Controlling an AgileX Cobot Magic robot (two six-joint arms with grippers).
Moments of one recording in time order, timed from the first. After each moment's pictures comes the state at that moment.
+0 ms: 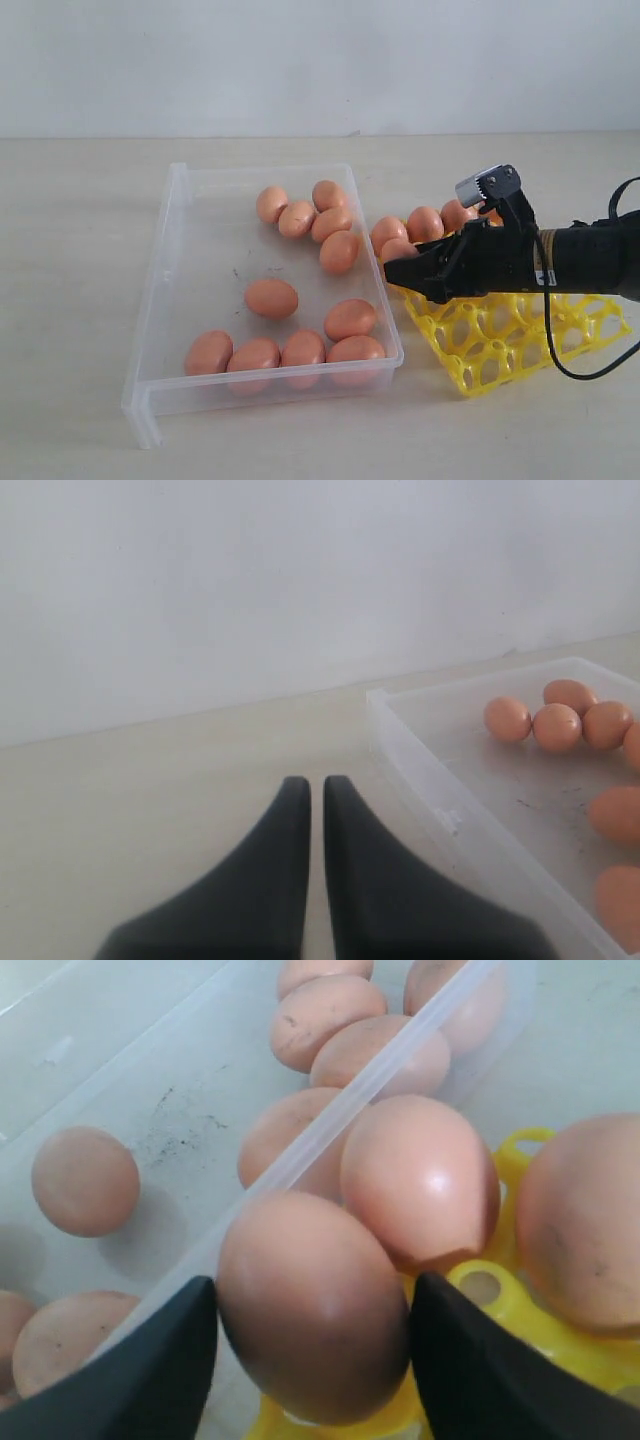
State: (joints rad) left arm -0.13 0.00 0.00 0.20 0.18 -0.09; right arm 0.11 2.05 -0.81 -1.22 -0.89 0.82
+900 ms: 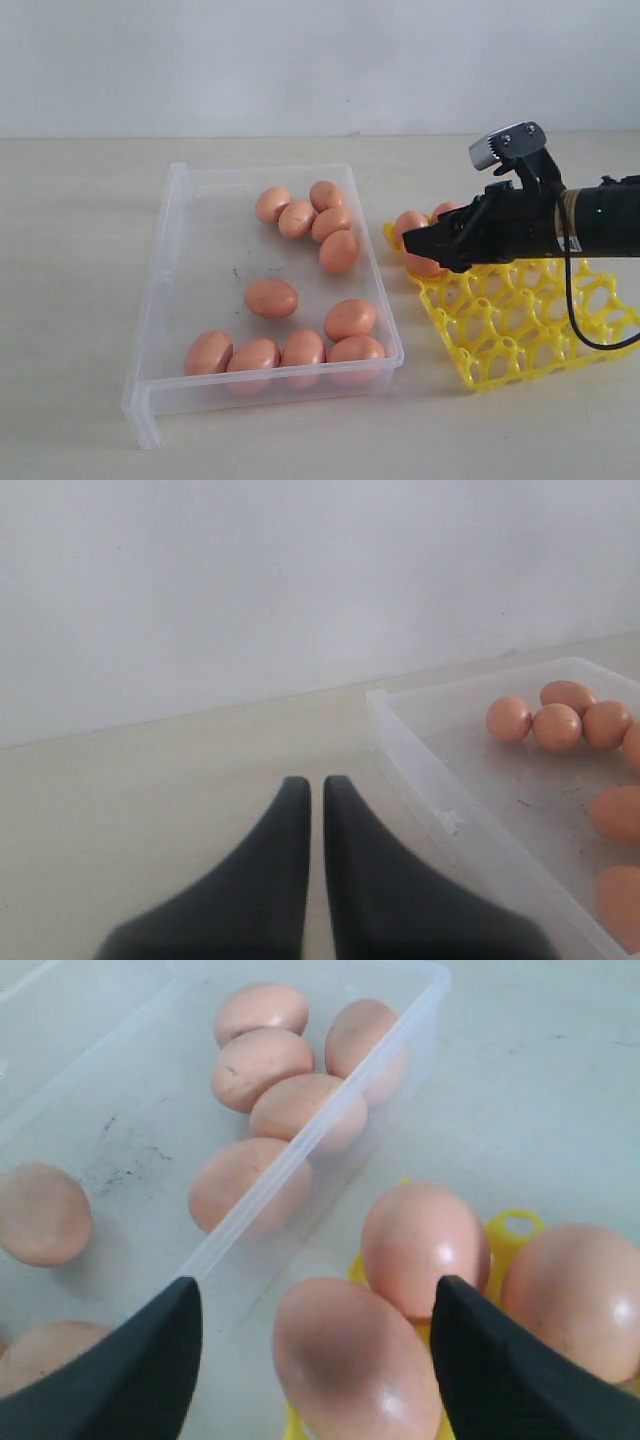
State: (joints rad) left arm -0.13 0.00 0.00 0.20 0.18 -0.09; right arm 0.11 1.86 -0.80 -1.27 -0.72 0.92
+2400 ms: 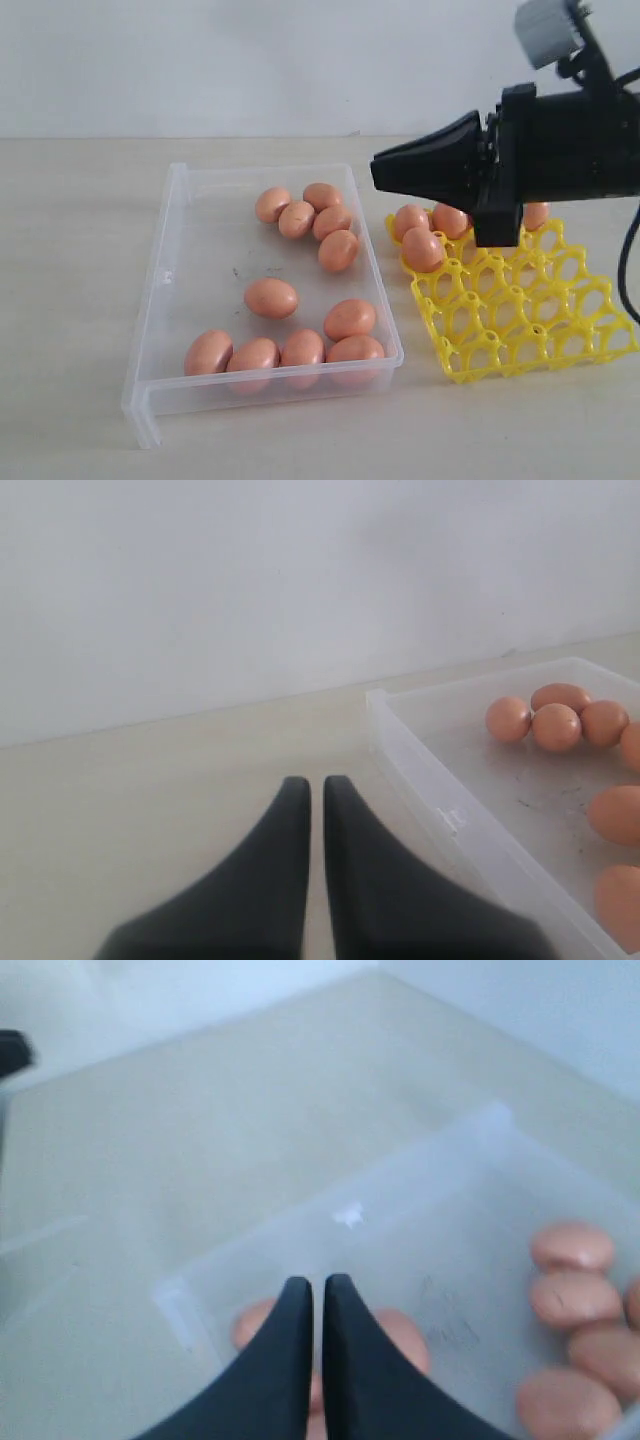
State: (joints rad) left arm -0.13 0.00 0.00 0.20 0.18 -0.09; right arm 0.19 1.40 -0.78 -1.59 -1.02 1.22
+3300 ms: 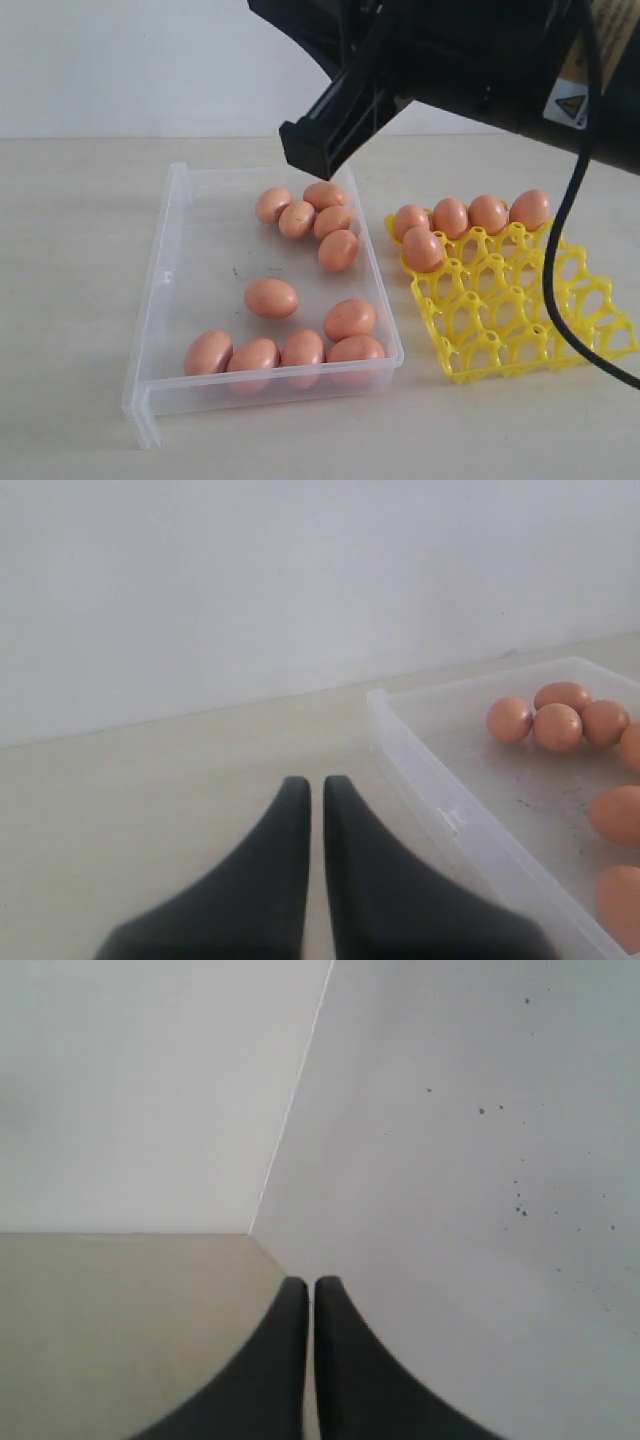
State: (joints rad) left arm -0.13 0.00 0.00 0.20 0.18 -0.09; right arm 0.71 1.23 -0.78 -0.61 -0.55 0.26
